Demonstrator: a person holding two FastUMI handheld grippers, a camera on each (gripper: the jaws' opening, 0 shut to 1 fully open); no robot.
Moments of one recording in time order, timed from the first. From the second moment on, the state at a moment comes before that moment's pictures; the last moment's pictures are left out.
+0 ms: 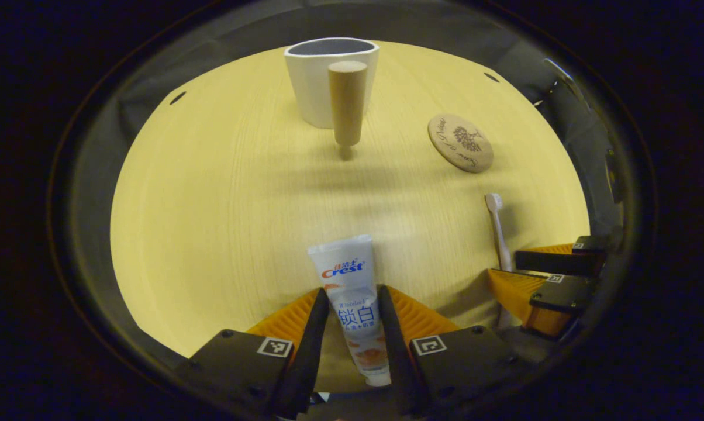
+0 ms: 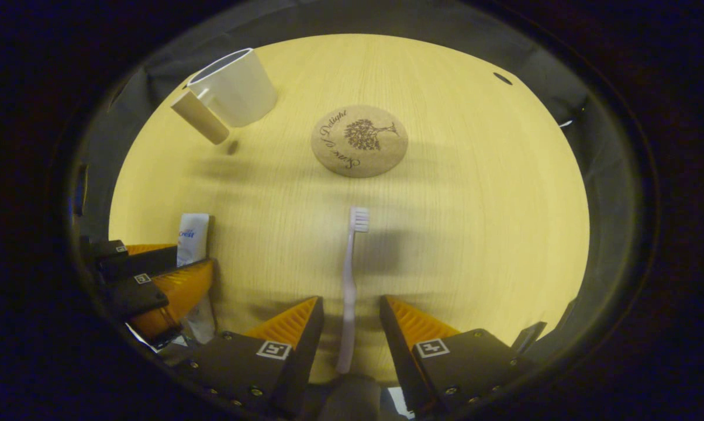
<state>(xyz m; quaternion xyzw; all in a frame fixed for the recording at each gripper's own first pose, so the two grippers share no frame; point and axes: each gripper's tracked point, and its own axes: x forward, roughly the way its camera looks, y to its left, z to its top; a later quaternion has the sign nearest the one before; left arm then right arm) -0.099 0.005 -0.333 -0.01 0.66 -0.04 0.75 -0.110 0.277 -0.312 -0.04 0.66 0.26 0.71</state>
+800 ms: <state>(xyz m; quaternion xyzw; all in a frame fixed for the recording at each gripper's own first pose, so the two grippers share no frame) -0.095 0.005 -0.328 -0.02 0.63 -0.04 0.78 -0.108 0.280 -0.308 0.00 0.63 0.29 0.72</state>
